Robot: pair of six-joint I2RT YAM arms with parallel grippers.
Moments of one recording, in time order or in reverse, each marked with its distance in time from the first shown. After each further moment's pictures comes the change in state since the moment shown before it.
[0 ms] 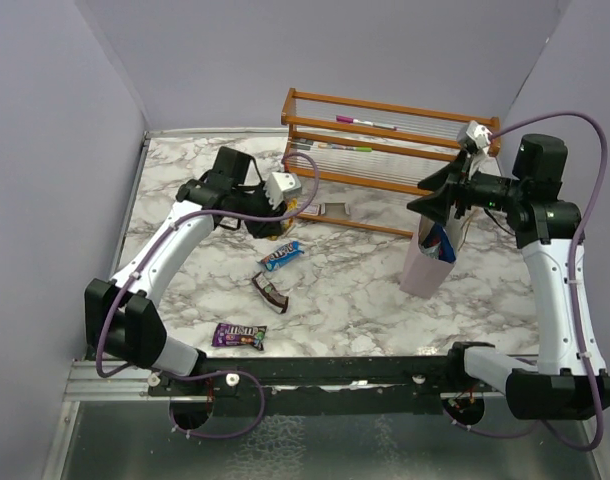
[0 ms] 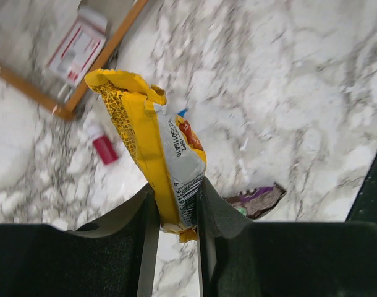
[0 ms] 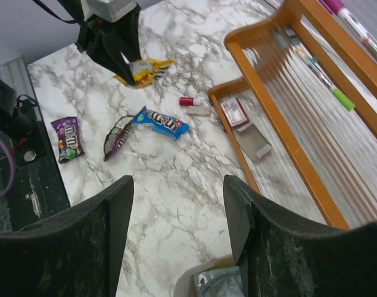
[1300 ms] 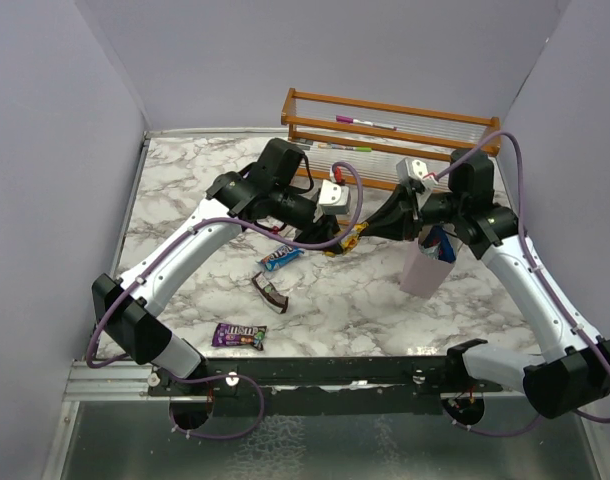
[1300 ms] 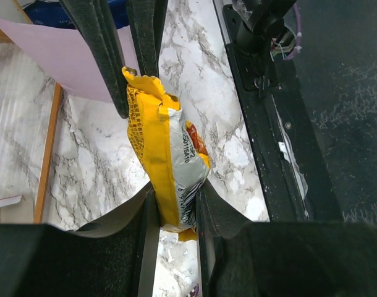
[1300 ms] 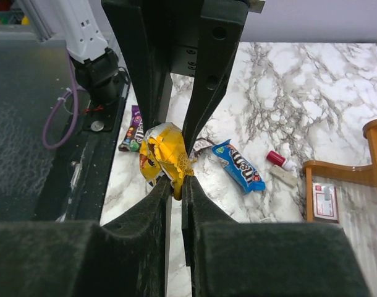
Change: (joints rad) left arm -0.351 0.058 0.304 -0.070 0.393 0.049; right arm 0.356 0.044 -0.212 0.343 -0.213 -0.079
